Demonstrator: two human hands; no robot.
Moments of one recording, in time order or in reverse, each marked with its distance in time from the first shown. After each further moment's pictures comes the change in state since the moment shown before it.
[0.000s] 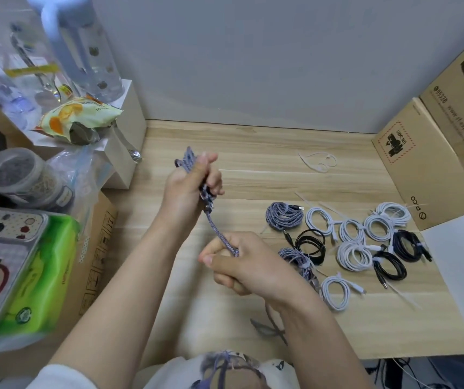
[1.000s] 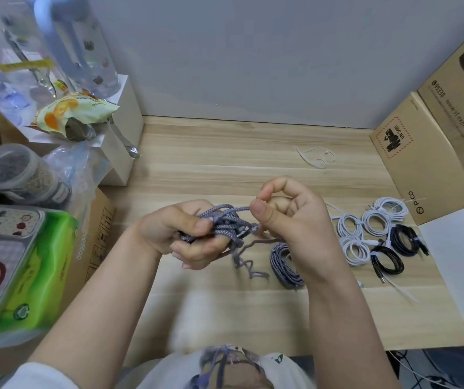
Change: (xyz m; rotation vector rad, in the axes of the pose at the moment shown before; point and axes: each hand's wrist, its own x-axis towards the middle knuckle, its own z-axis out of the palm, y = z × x) left_hand -0.018 0.018 -0.027 -0.214 -1.368 -0.596; right_hand -0.009 -0.015 -0.036 0.262 0.325 -0.418
